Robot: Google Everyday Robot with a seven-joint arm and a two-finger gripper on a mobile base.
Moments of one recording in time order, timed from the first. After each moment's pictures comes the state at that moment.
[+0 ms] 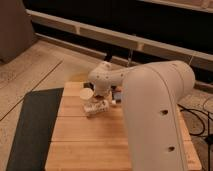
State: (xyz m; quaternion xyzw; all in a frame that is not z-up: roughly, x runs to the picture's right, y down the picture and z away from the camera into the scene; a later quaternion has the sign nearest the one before) arm 0.003 0.055 0.906 -0.13 0.22 0.83 0.51
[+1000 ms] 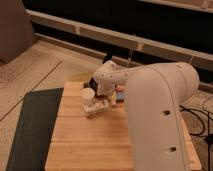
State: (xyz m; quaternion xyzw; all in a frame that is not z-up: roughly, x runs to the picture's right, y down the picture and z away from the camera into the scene) arm 0.010 0.054 0.906 -0.13 0.22 0.83 0.50
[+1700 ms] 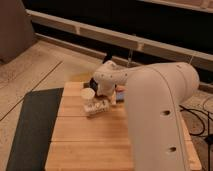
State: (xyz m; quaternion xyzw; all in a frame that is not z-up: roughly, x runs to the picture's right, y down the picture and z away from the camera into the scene) arm 0.012 0.071 0.912 -0.13 0.24 0.83 0.49
